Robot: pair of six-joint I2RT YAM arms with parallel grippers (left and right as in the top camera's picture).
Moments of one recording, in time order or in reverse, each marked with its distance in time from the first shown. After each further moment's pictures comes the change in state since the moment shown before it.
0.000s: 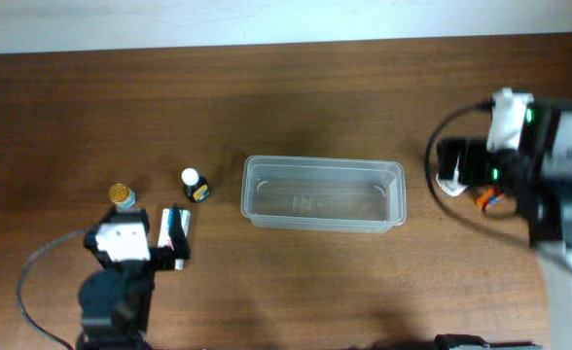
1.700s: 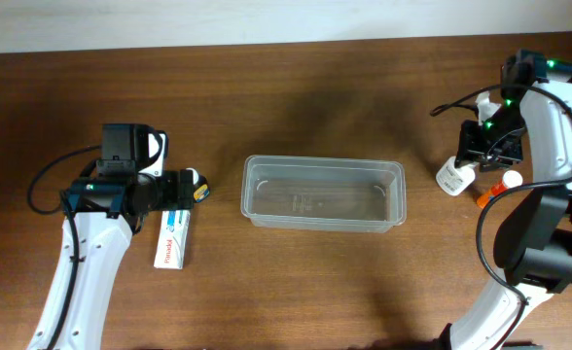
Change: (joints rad) left arm 0.000 1.001 0.734 -0.628 0.000 -0.006; right arm -0.192 0.851 0.437 -0.421 -0.026 -0.053
